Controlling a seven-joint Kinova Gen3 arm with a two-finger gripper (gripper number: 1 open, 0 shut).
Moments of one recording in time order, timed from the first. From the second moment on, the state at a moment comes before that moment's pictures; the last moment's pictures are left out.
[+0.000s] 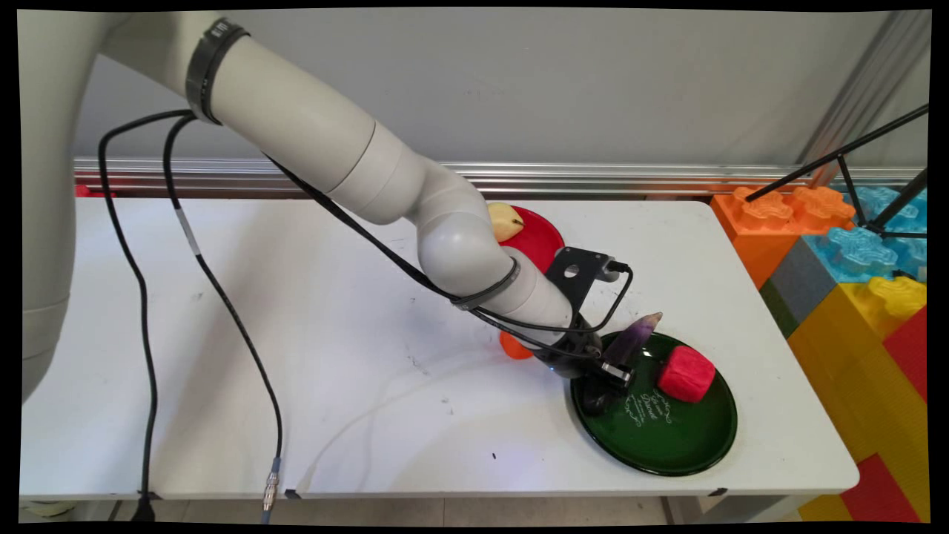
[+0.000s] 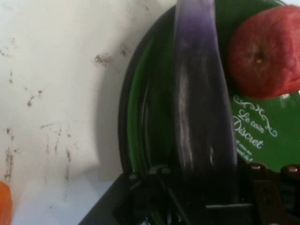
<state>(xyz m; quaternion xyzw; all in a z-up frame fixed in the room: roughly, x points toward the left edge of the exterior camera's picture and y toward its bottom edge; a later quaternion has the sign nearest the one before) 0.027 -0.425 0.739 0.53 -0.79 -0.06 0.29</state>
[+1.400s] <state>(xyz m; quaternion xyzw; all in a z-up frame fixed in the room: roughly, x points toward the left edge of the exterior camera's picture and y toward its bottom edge) 0.046 -0.432 0.761 0.52 -0.80 -0.04 0.29</state>
